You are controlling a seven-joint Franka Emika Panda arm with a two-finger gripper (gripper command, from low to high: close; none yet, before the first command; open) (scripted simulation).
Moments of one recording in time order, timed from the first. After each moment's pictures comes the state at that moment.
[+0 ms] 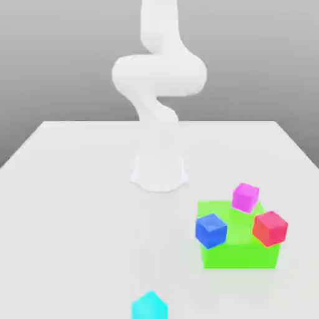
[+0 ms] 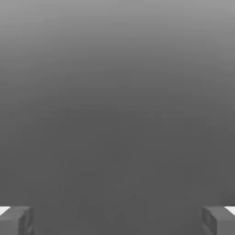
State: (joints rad) arm 0.04 -0.71 -0.04 -2.31 0.02 2.33 0.72
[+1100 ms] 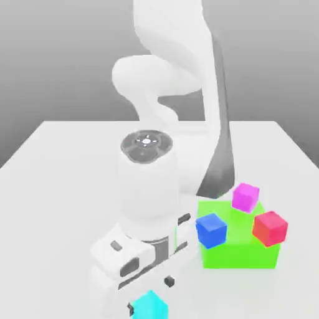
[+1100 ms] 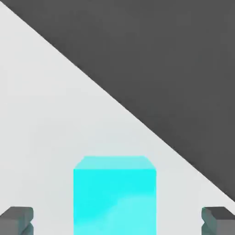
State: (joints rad) arm 0.16 0.46 -0.16 -2.36 0.22 2.81 -0.12
